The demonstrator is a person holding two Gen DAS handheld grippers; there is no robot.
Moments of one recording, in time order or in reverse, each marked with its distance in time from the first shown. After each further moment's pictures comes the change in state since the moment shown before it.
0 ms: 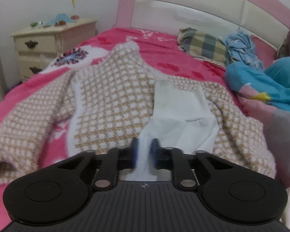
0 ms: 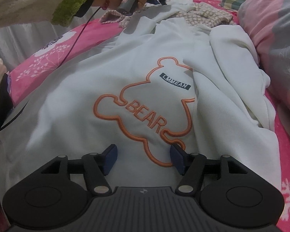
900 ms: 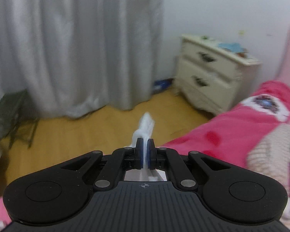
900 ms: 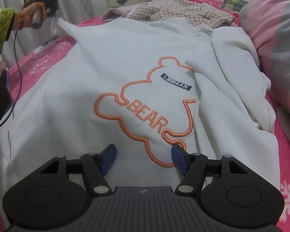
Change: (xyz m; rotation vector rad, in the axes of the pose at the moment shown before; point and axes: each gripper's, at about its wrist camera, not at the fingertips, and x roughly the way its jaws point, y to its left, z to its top) left arm -0.174 0.298 -0.047 -0.485 -0.105 0.687; right arm 0.001 0.004 0.003 -0.023 0.014 -0.016
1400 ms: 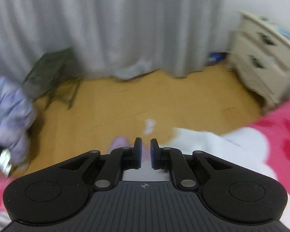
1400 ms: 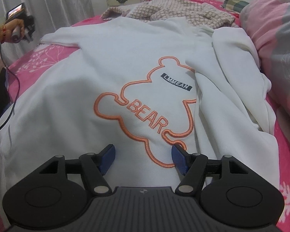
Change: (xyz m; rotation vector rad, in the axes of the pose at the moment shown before) left arm 0.037 0.120 -0.002 -0.173 0.247 0.267; right arm 0.002 0.003 0.001 -0.005 0.004 -0.006
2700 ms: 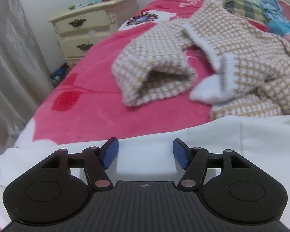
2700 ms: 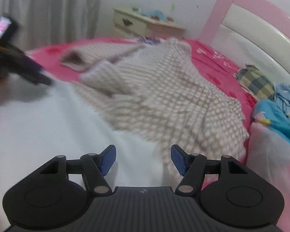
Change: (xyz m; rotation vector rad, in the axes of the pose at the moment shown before) left arm -0.074 -0.215 -0.167 0.909 -0.138 -0.589; right arm 0.133 -0.054 0.268 -0.335 -0.104 -0.136
